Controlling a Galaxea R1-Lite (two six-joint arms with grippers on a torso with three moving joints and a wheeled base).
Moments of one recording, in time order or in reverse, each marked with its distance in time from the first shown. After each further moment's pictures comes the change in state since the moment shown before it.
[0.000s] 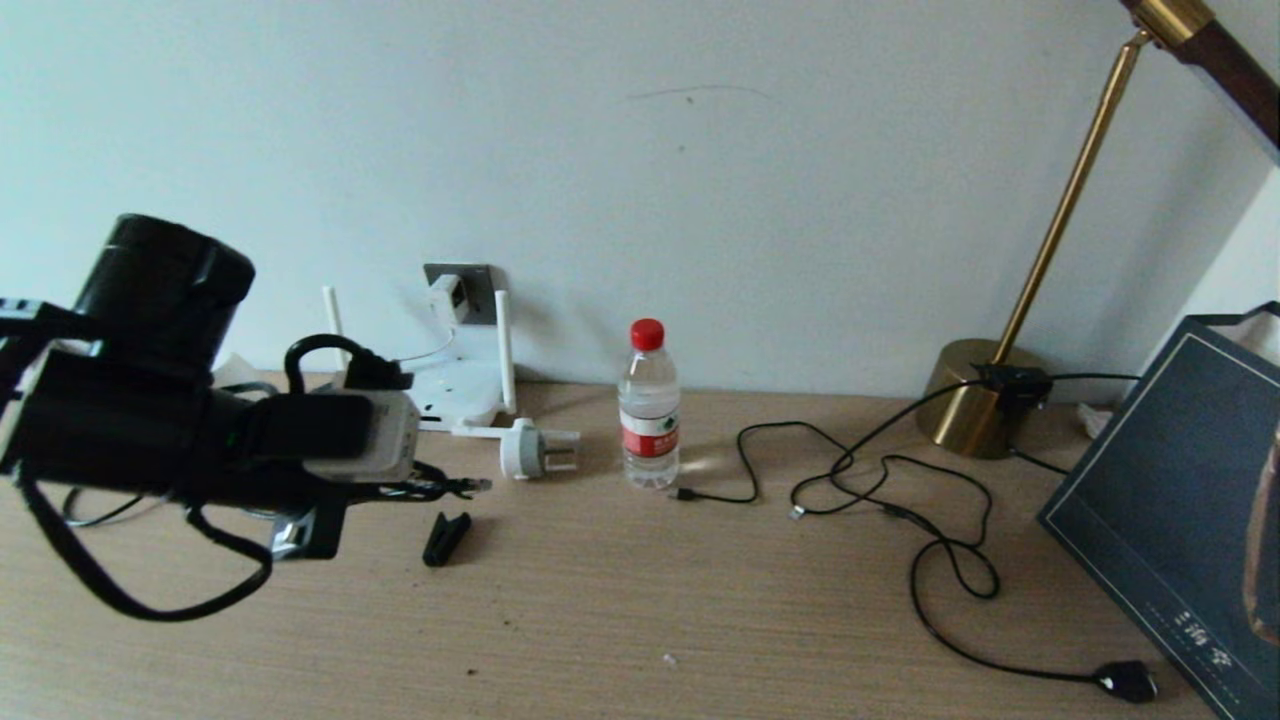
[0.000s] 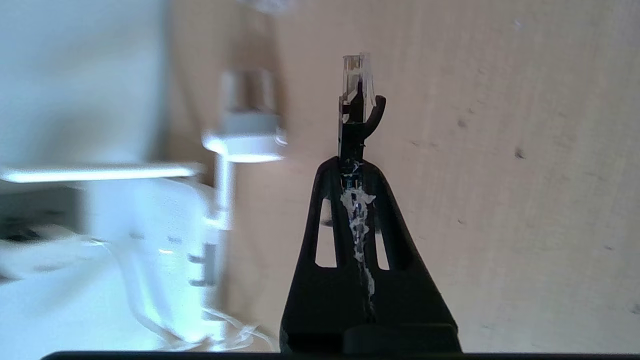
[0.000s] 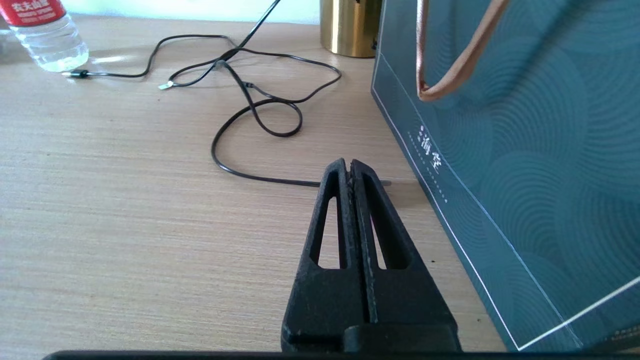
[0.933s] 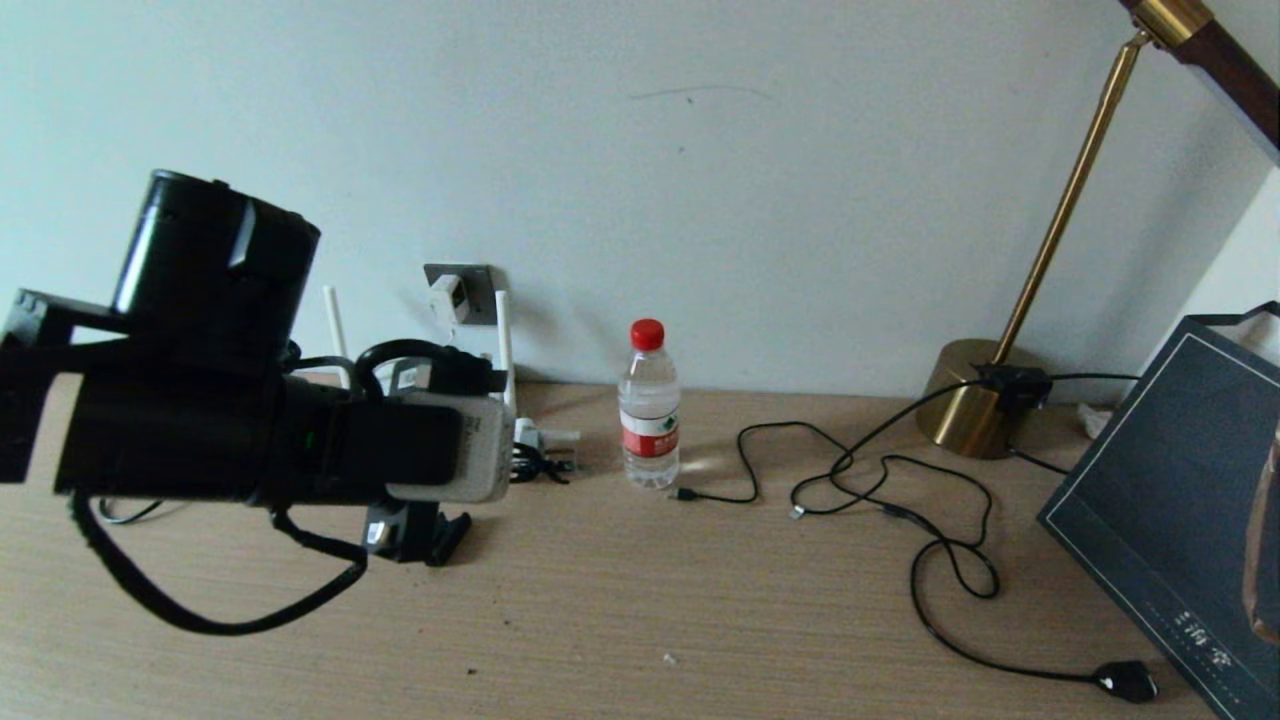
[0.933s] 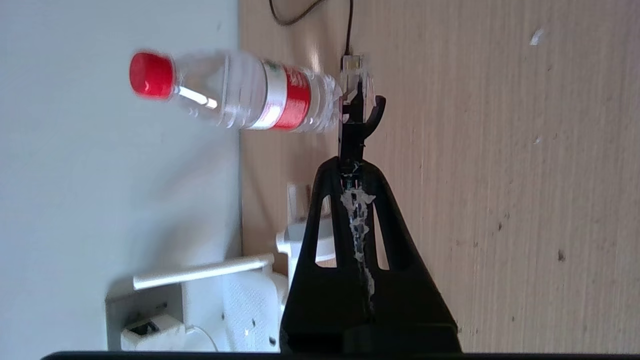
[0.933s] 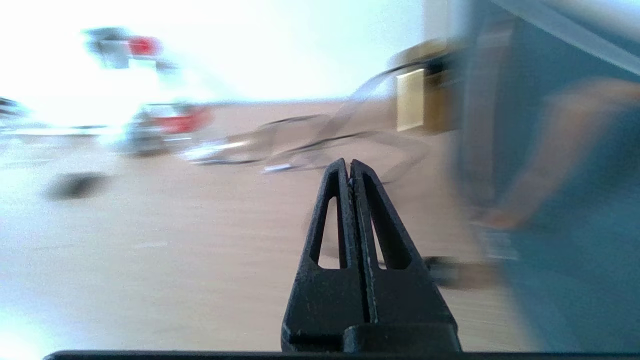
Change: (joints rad) left arm -0.262 -0.024 0.021 -0.187 0.089 -0.050; right arm 0.004 0.268 -0.412 0.096 0.209 0.222
